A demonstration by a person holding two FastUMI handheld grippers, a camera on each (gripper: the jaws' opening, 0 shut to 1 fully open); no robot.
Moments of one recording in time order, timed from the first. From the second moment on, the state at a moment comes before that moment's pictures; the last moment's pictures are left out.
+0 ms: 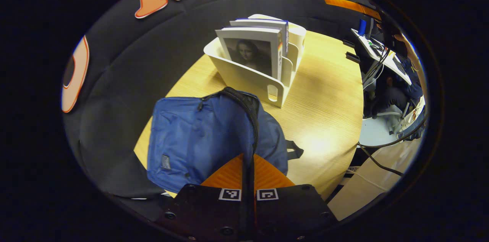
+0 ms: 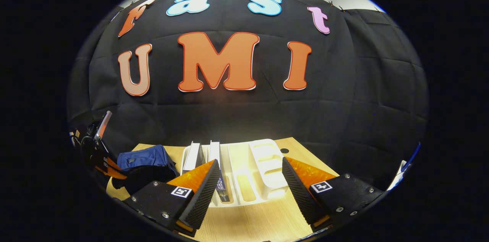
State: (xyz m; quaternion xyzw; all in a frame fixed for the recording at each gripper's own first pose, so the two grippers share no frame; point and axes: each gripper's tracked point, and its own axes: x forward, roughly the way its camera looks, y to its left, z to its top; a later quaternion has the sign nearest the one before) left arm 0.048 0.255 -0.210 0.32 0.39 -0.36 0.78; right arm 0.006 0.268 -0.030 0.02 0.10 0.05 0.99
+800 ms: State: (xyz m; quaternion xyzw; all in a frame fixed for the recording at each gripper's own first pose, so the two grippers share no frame) left arm 0.155 0.302 -0.120 0.38 0.31 -0.30 0.82; right arm 0.005 0.318 -0.024 0.00 0.12 0.10 0.99
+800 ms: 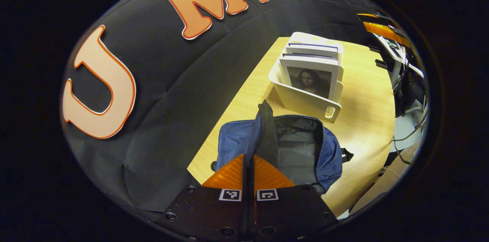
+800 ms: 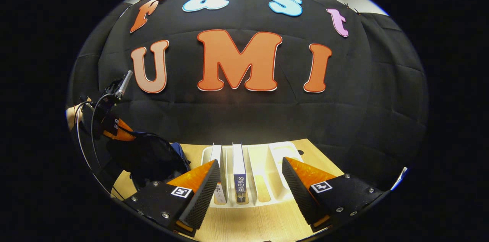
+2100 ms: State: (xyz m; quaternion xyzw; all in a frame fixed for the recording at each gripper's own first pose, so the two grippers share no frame) left arm 0.164 0.316 -0.157 0.30 0.31 -0.37 0.82; right arm 0.122 0.449 -0.159 -0.08 0.44 0.16 0.88
